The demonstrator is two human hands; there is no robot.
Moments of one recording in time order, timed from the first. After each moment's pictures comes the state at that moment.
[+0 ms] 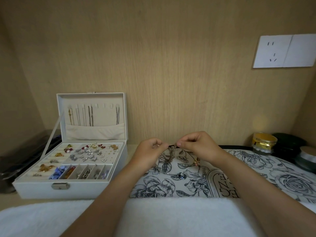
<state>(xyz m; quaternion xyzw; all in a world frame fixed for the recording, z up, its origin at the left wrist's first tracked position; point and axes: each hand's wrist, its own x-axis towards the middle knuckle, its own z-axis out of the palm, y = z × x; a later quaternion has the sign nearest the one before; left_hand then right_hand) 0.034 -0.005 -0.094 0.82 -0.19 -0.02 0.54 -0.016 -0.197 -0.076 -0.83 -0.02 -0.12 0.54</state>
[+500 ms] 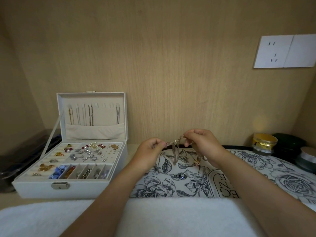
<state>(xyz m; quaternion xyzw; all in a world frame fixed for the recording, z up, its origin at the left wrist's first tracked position) 0.040 -0.004 -0.102 0.79 -0.20 -0.03 0.58 -0.020 -0.192 -0.066 -0.77 0.06 -0.13 0.63</state>
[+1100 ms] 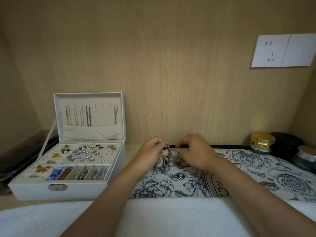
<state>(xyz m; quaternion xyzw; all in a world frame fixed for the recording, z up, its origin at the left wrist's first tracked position) 0.036 -0.013 -0.099 0.74 -0.21 -0.09 0.63 -0.016 -0.189 -0.084 -0.96 0.03 -0.12 0.25</state>
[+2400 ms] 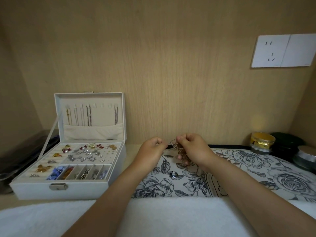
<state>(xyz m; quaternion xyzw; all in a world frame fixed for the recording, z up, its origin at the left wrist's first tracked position) 0.031 -0.018 -0.095 0.79 -0.19 -0.03 0.58 -0.010 -0.176 -0.087 -0.78 0.08 -0.11 0.61</state>
